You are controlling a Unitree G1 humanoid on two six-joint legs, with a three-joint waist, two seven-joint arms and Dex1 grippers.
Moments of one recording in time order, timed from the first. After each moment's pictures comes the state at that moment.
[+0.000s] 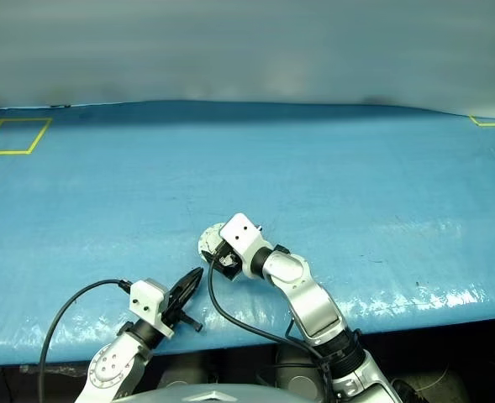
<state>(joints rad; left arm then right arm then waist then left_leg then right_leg) 0.47 0.22 -0.17 -0.30 -0.14 -0.10 -0.40 -0.21 -0.13 0.44 -0.23 -0.02 0.53 0.47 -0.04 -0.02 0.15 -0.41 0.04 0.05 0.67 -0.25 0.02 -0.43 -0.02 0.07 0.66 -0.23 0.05</state>
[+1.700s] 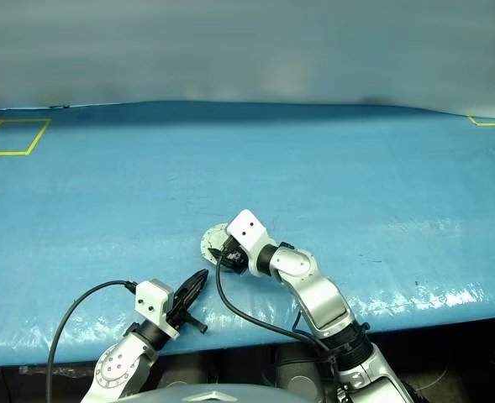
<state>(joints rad) 0.46 0.20 -0.19 -0.28 -0.16 -0.10 -0.40 -0.25 -0.19 0.42 -0.22 0.08 0.59 0.53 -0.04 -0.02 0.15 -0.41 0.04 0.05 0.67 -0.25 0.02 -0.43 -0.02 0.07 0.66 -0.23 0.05</state>
